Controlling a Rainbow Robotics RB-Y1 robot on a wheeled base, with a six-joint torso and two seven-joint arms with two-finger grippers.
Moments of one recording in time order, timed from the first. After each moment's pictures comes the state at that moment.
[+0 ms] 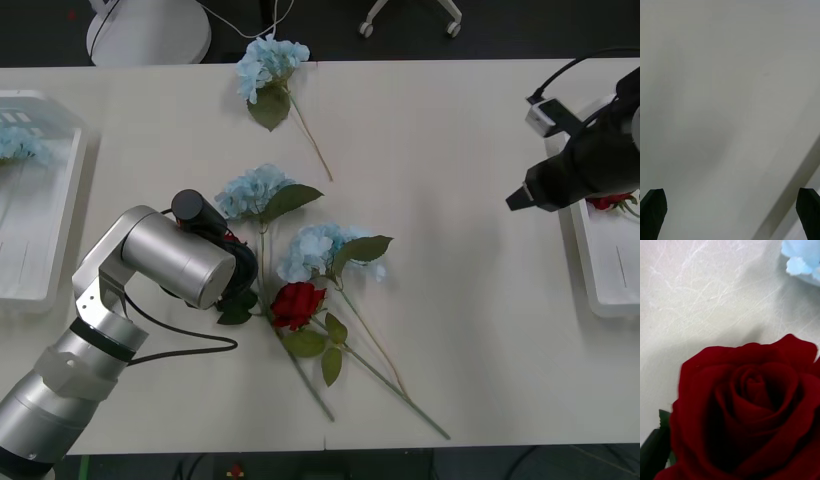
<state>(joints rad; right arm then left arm) -0.63 -0.98 0.41 -1.61 -1.00 1.30 1.56 -0.37 0.32 -0.40 -1.61 0.24 1.35 -0.48</state>
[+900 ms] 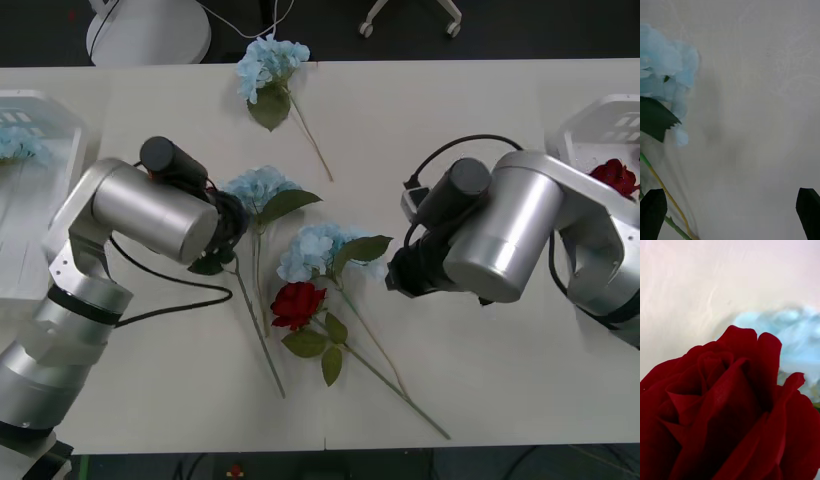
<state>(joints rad) -0.63 -0.70 0.77 -1.93 -0.62 1.51 0.83 -0.44 0.33 -0.28 -1.70 0.24 1.38 -0.67</state>
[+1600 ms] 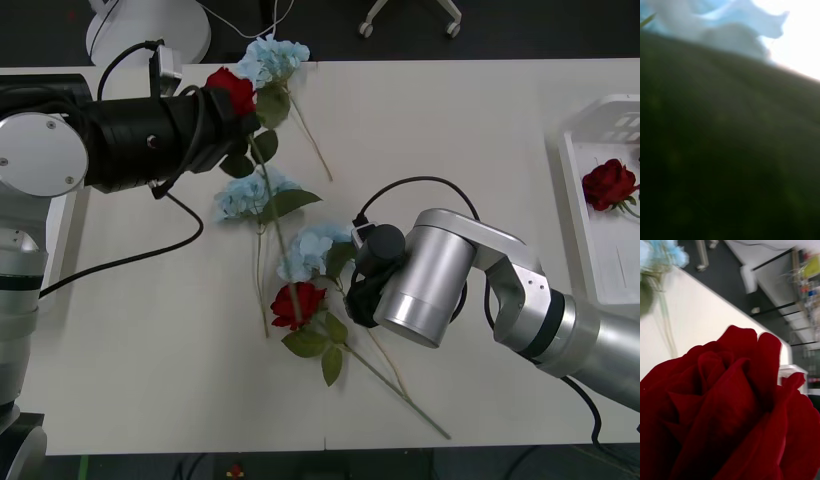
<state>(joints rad) -0.63 -0.53 0.92 -1.78 -0.44 1.43 0.83 -0.45 0.37 0.03 -1.78 1.11 1.04 -1.16</state>
